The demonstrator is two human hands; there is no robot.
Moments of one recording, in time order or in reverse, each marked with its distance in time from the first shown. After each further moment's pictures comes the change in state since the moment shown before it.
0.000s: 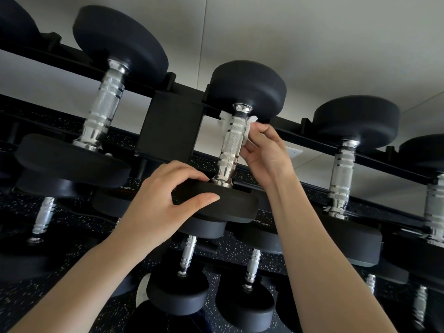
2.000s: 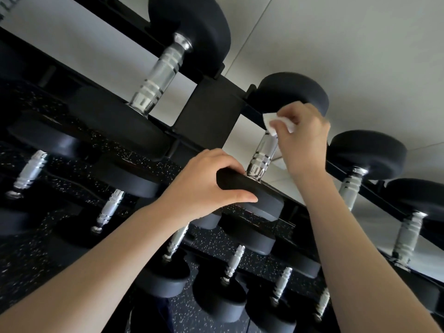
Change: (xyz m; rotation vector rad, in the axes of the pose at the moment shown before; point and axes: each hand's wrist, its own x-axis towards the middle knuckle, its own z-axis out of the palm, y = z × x) left_hand 0.006 -0.010 -0.007 -0.137 -0.056 -0.004; right_hand -0.012 -0.022 0.056 -1.730 0.112 -0.829
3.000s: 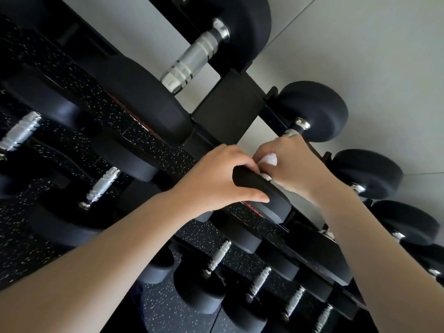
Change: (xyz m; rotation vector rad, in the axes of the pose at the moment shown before) left_hand 0.000 -0.009 -0.002 -0.086 0.018 0.019; right_hand -0.010 -0.053 -0.013 -0.366 -0.874 -0.203
